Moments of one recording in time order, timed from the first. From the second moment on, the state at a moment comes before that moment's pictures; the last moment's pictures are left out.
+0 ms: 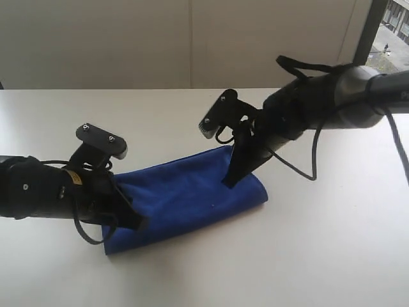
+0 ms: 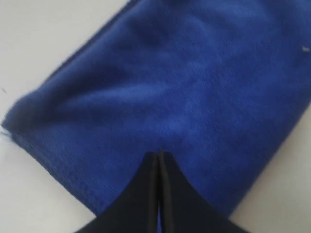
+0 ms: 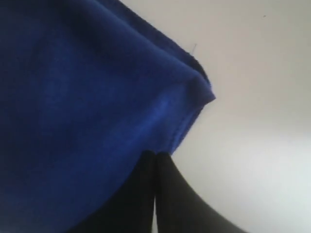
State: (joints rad) left arm -0.59 1.58 -0.68 -0.34 0.03 0.33; right arm 0.35 1.93 -1.26 -0.20 0.42 -0.36
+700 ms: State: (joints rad) left arm -0.59 1.08 -0.45 -0.28 0.33 0.29; right arm 0.36 2.13 -1.54 0.04 0.74 -0.52
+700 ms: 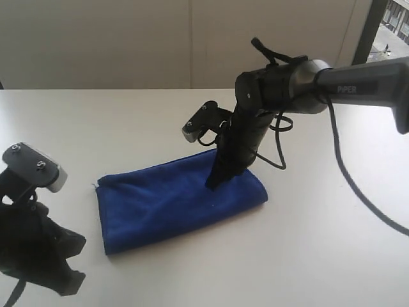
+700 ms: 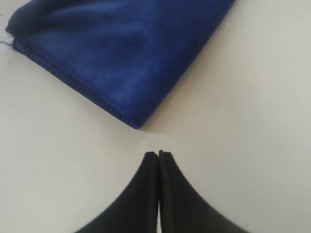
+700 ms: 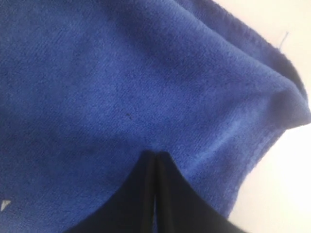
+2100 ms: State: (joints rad) left arm -0.59 0.97 -0.37 -0.28 0.22 0.26; right arm 0.36 1.76 -1.53 -0.02 0.88 -0.22
